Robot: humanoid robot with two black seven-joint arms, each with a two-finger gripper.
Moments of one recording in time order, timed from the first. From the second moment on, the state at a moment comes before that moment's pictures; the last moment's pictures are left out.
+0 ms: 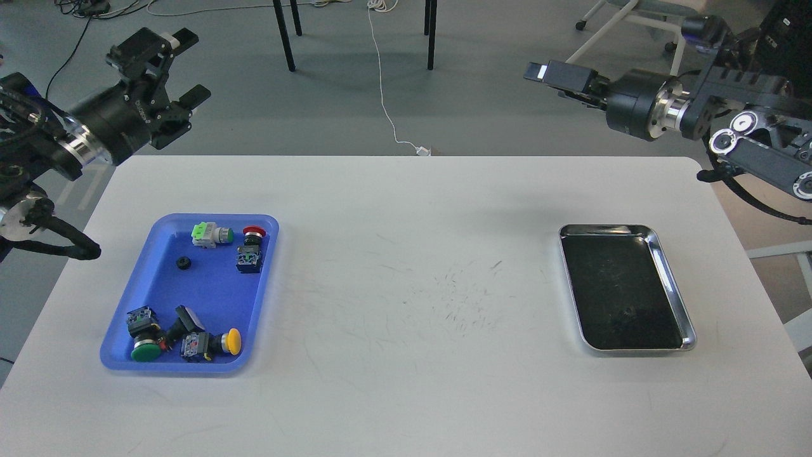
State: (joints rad) left arm -0.80 0.72 -0.64 -0.95 0.72 -0.43 -0.40; right arm 1.23 -0.57 0.12 0.90 -0.79 0.19 0.38
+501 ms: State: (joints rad) left arm -0.79 0.83 -0.52 -1.05 1.51 -0.35 -0.41; right arm 1.01 -0.45 0.63 0.89 -0.38 0.17 0.39
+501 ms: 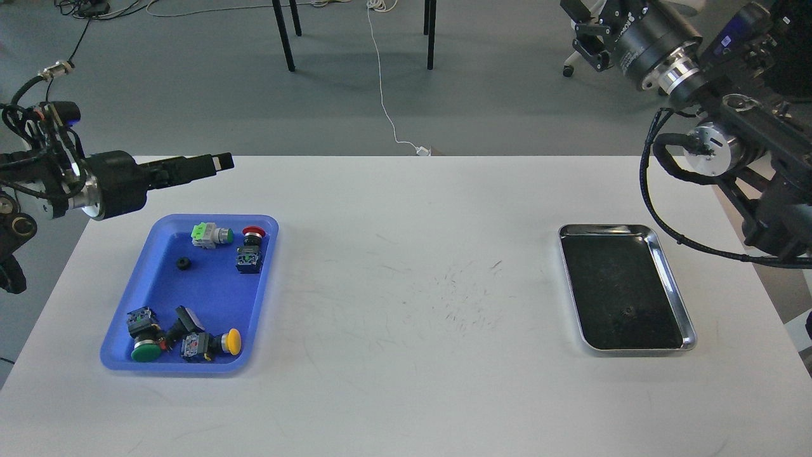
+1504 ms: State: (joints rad) left arm -0.79 0.74 -0.12 -0.82 1.79 -0.05 -0.41; right arm 0.63 -0.44 0.88 0.98 0.13 0.28 0.38
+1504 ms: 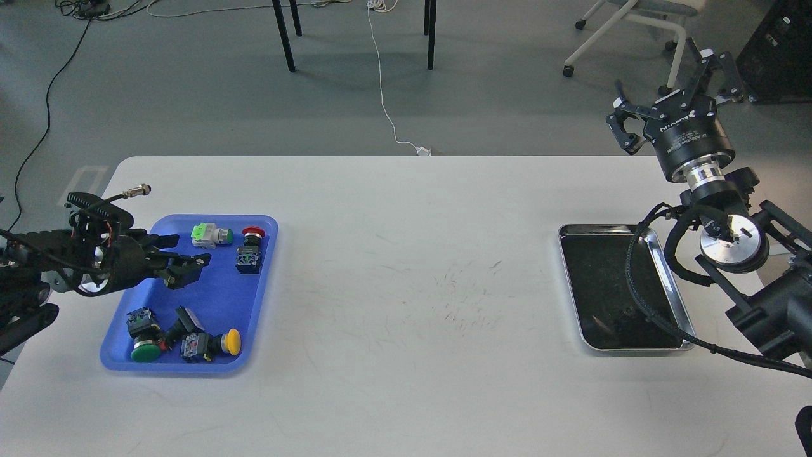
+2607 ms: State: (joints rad) left arm -0.74 0.68 -0.12 -0.71 1.79 -0.05 -0.41; right arm 0.63 -0.45 0.92 1.01 0.13 0.28 0.38
